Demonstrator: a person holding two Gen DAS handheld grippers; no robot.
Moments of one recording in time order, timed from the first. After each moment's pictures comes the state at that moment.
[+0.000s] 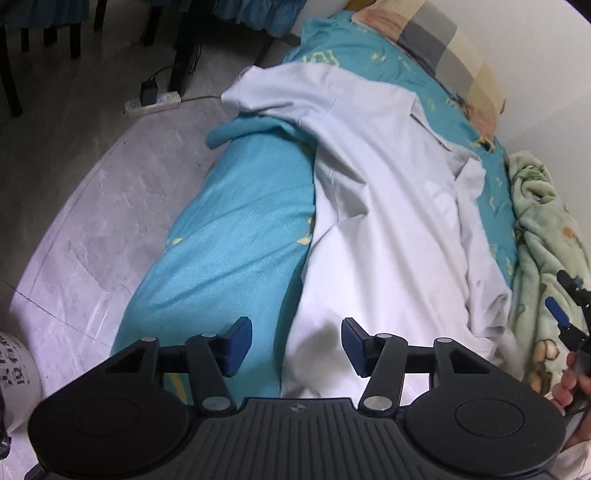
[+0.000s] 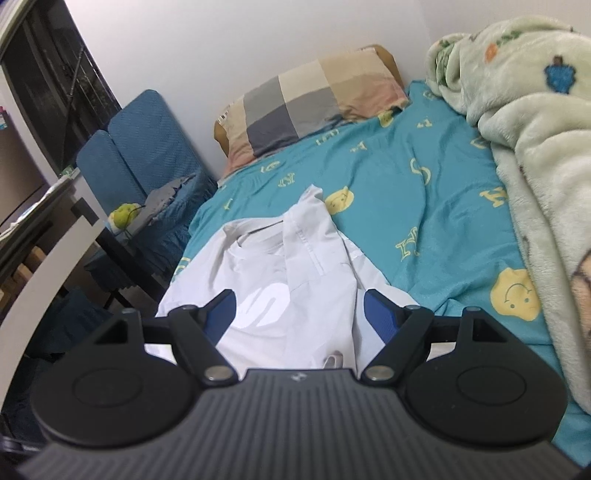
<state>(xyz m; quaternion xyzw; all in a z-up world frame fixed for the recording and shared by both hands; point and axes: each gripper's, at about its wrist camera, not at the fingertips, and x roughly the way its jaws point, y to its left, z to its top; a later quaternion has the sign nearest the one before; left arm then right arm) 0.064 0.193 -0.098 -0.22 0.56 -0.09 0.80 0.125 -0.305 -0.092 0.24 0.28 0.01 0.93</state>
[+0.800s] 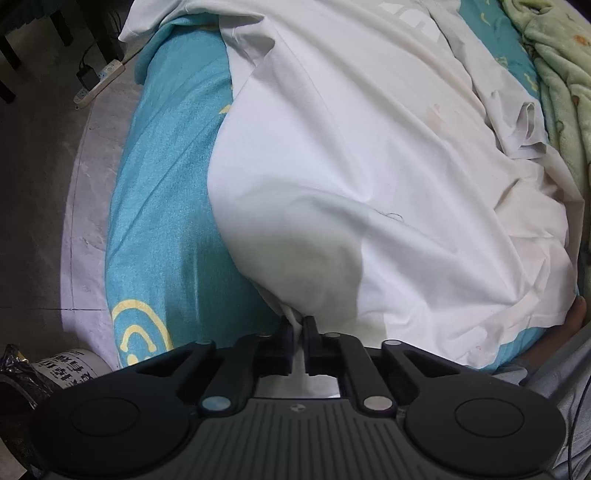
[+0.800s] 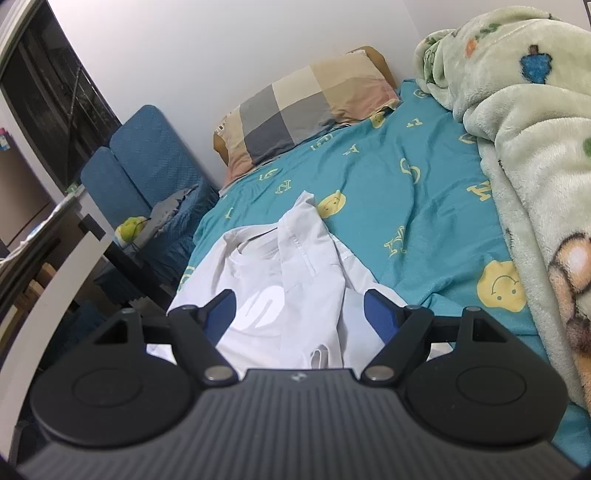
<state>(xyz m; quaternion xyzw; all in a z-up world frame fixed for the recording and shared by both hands) 0.052 0.104 -0.121 0.01 0.68 -0.14 0.72 0.107 -0.328 -0.094 0.27 0.28 0.02 0.92</state>
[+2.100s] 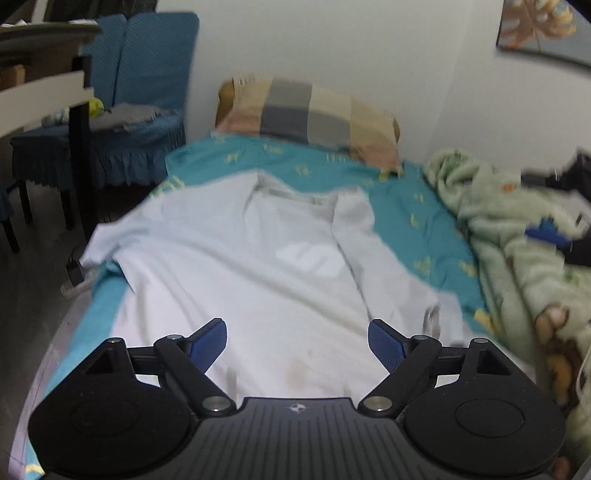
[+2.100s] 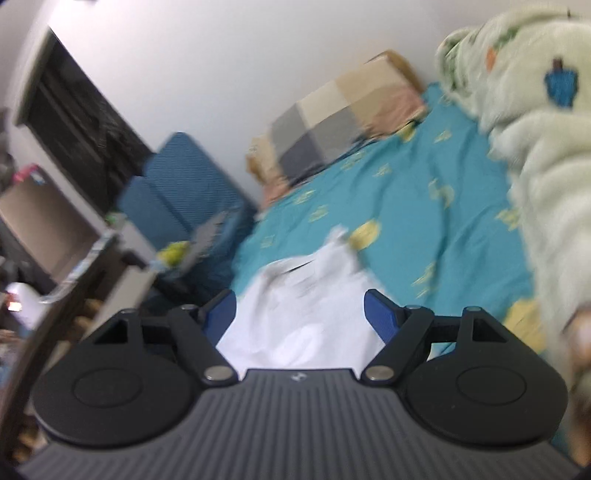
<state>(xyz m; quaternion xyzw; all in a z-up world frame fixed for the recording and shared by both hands) 0.079 -0.040 -0.114 -0.03 0.35 -0.16 0.92 0.140 -0.385 -0.064 0.32 0.25 0.06 0.91</state>
